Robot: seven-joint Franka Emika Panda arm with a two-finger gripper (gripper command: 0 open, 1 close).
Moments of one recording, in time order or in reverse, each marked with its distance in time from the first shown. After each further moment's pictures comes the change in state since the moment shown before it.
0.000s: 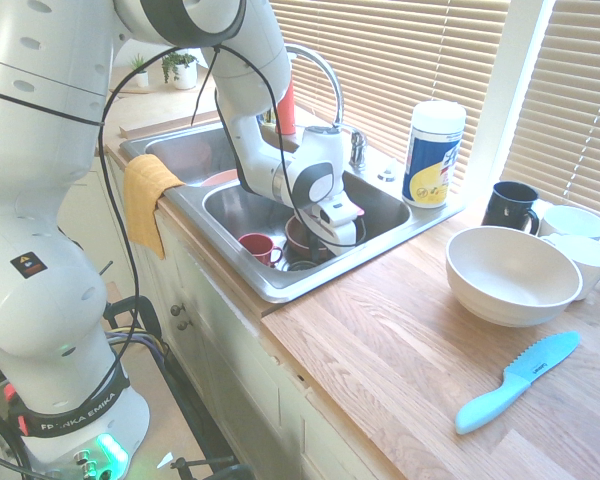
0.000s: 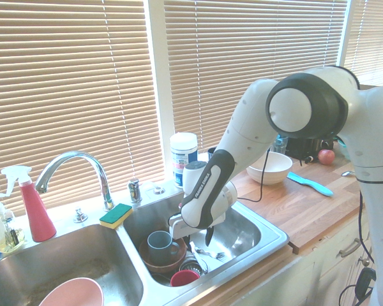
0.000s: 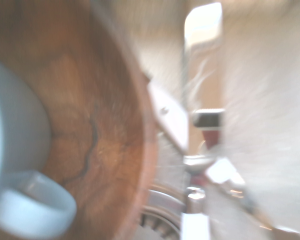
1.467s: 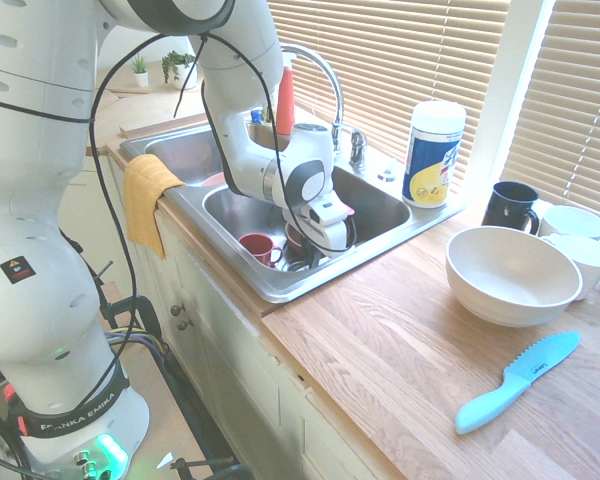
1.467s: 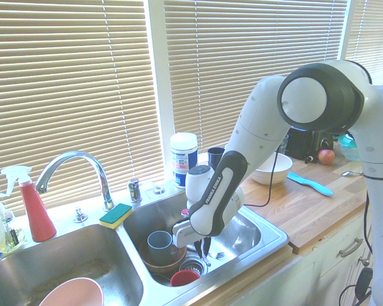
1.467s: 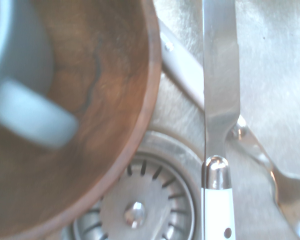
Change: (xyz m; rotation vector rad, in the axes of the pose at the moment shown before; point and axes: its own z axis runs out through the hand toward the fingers) arm -0.022 0.018 0.031 -0.017 -0.026 -0.035
